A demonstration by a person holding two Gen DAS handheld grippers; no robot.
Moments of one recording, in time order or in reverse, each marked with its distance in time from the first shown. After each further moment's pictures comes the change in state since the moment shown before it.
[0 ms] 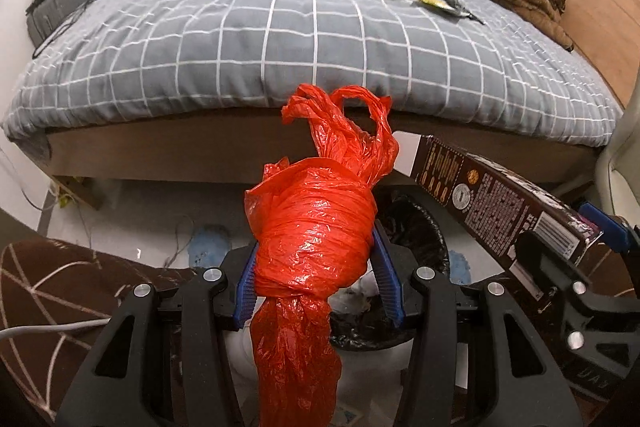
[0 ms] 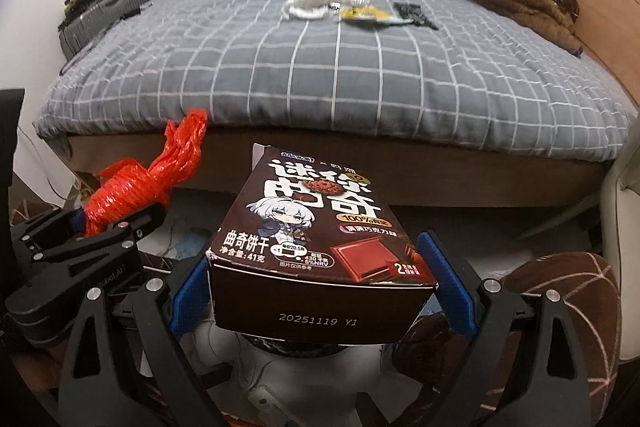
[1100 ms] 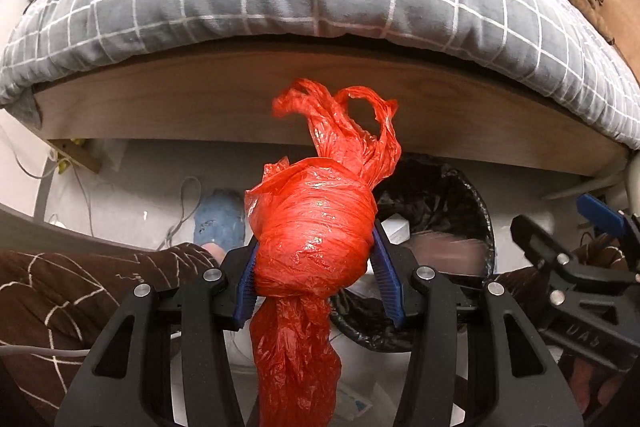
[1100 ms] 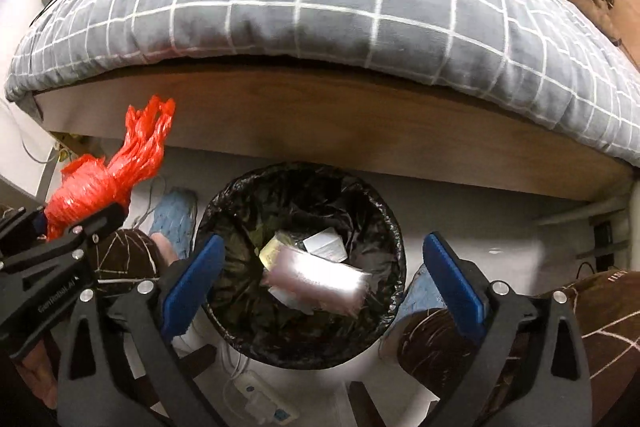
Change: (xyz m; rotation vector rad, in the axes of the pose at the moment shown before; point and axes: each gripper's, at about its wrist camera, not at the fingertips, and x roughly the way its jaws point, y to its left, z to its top) left arm 0.080 0.029 0.001 -0.060 0.150 0.042; right arm 0.108 0.010 0.002 -0.022 0.192 -0.004
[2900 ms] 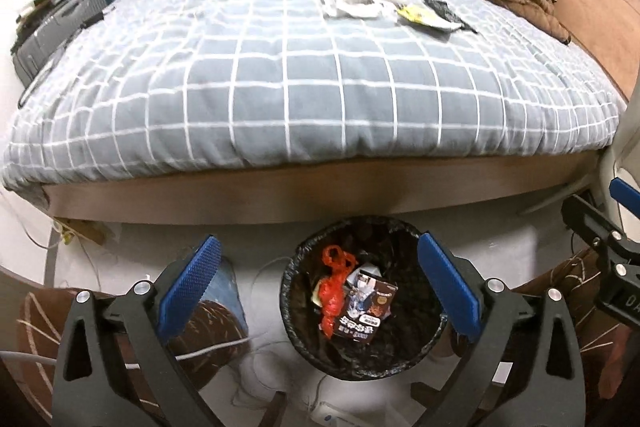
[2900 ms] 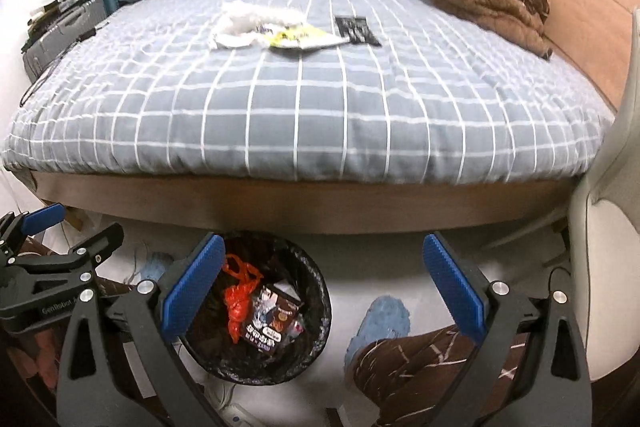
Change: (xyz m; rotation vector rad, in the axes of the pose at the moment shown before) left arm -0.083 -0.052 0.036 0.134 -0.193 -0.016; right arm -0.117 -0.078 0.027 0.099 -0.225 -0.083
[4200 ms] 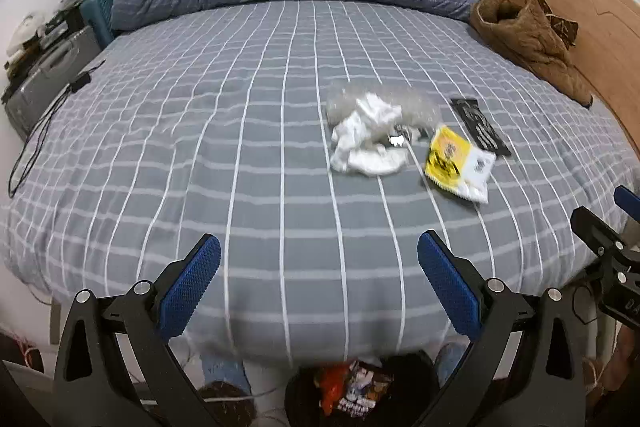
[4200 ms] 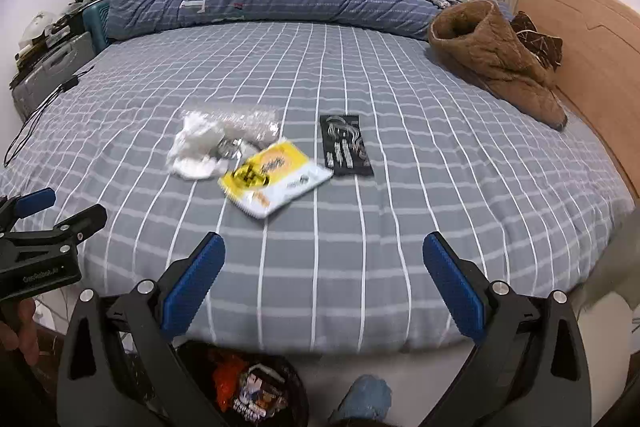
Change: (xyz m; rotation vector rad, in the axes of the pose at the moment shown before) left arm 0.038 0.001 0.183 -0.011 -0.089 0.012; right arm 0.064 -0.032 0.171 -0.026 -0.086 -0.008
